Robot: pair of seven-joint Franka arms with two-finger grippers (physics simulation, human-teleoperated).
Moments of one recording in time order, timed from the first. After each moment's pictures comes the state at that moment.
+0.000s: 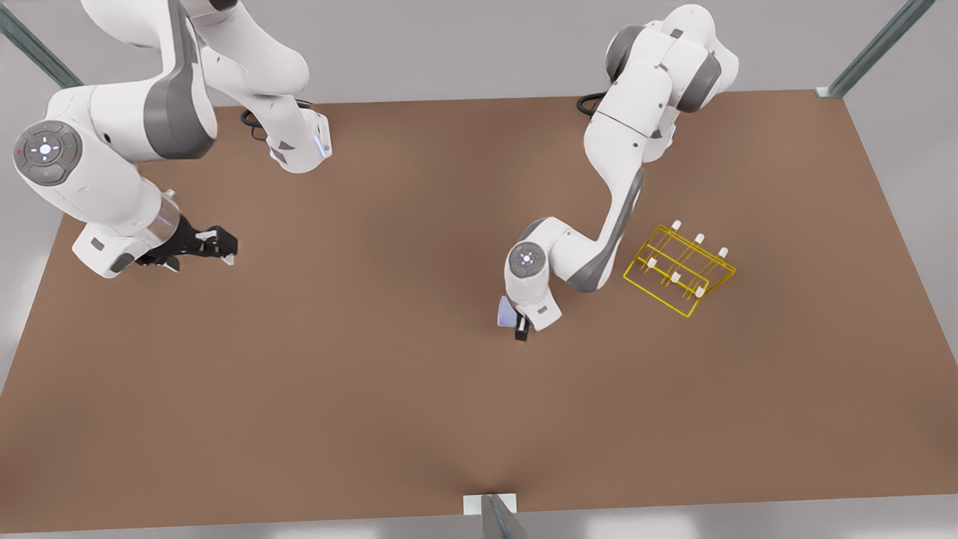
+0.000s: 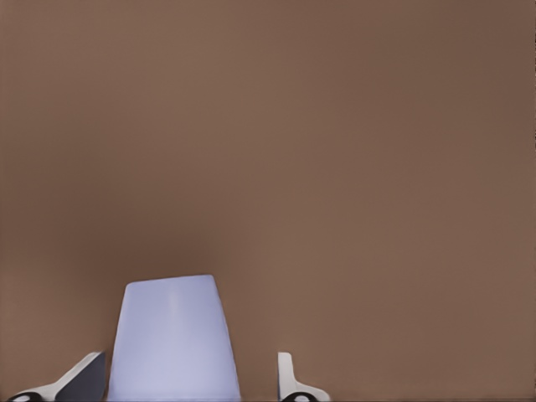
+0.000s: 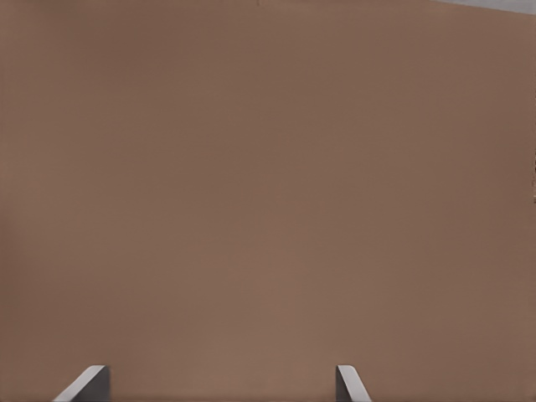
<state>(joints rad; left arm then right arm) -0.64 0.72 -0.01 -1.54 0.12 2.23 -2.04 -0.12 0.11 0.25 -1.46 -0.06 1.52 0.01</state>
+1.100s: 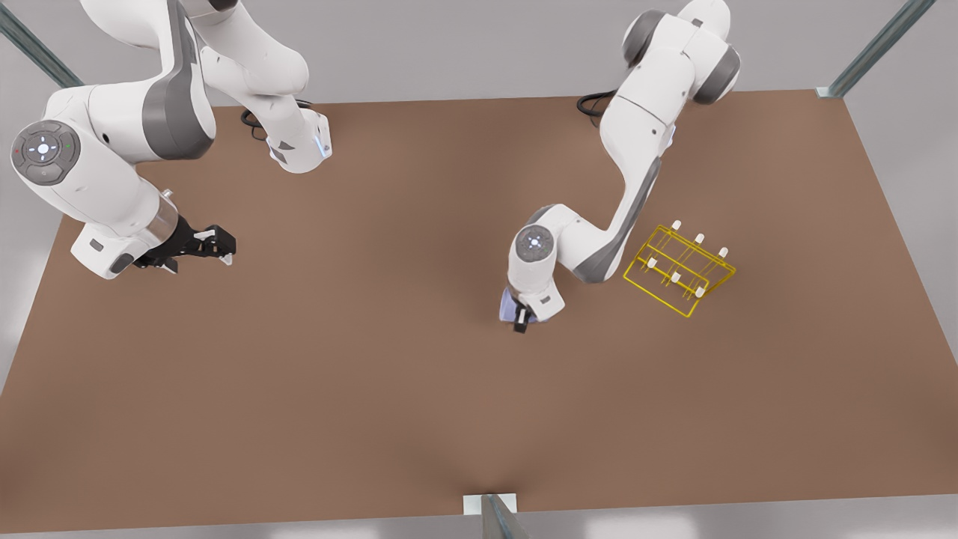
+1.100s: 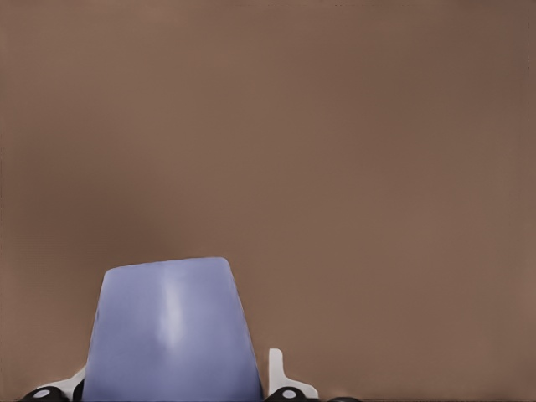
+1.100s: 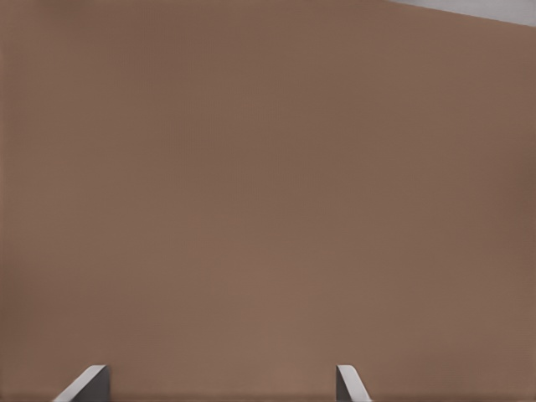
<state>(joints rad) -0.50 0.62 -0.17 -1.56 0.20 2.20 -2.06 -0.12 0.11 0.25 -1.46 -0.06 1.52 -0.03</state>
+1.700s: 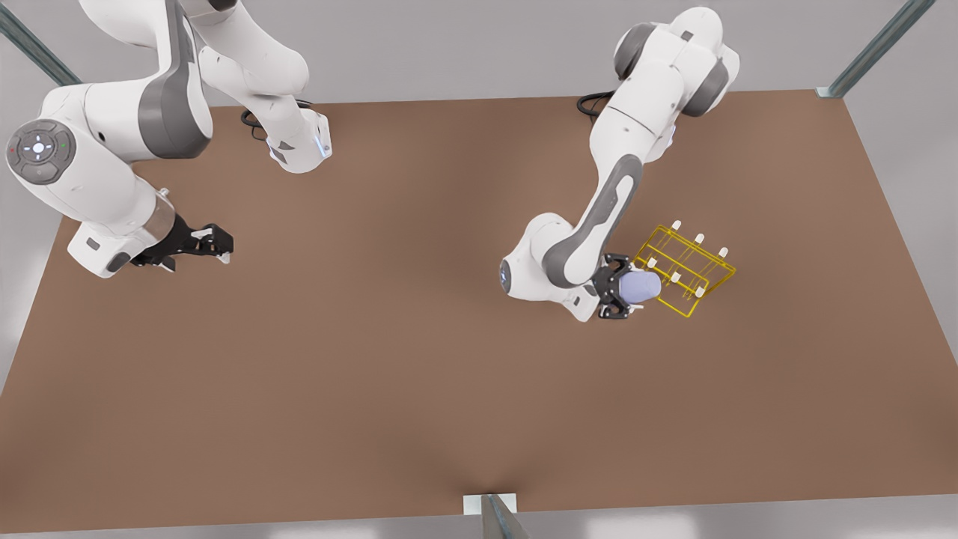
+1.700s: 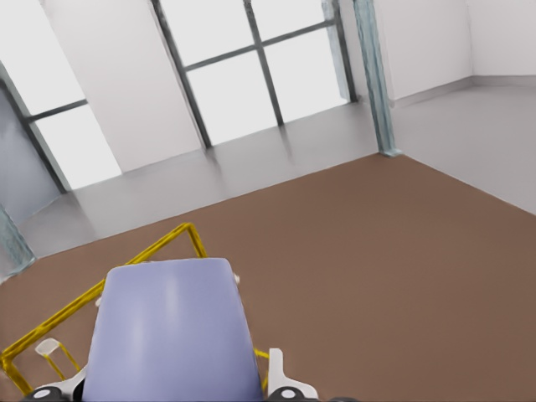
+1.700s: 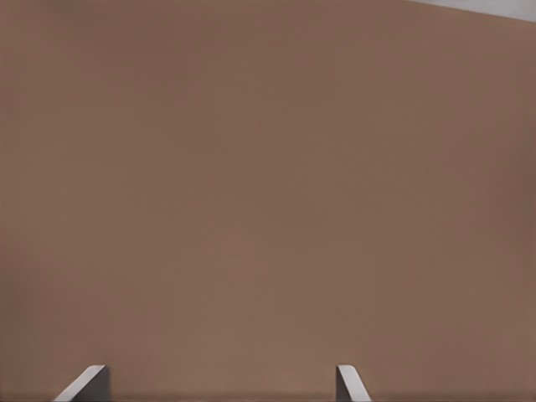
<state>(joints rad) -0.55 0.72 -0.15 -1.47 0.93 1.21 -2.16 -0.13 0.10 0.25 -1.46 -0.06 1.51 -0.03</state>
